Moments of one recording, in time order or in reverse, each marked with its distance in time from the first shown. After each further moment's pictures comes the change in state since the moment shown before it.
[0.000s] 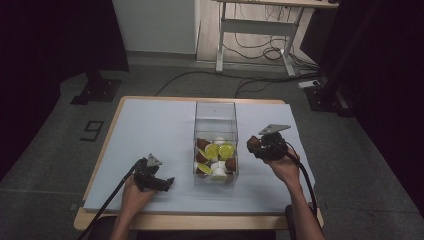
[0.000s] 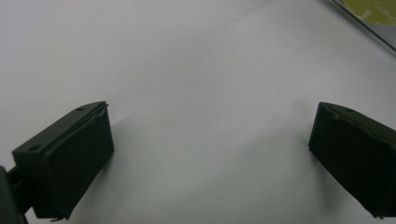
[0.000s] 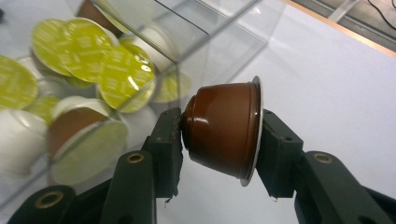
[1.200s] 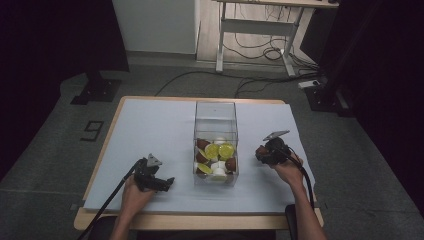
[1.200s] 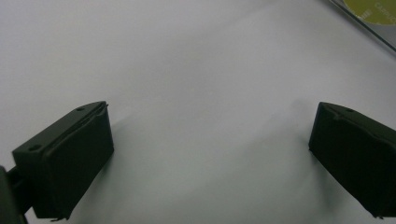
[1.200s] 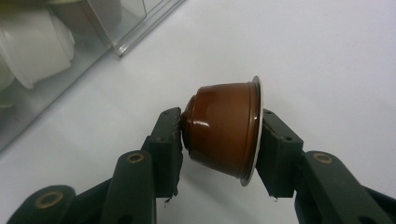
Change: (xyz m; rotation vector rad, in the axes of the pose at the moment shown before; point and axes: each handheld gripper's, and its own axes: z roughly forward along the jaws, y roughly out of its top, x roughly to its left) left arm 0.000 0.000 0.000 0.001 0.000 0.002; right arm -0.033 -0.044 0.040 0.187 -0.025 0.039
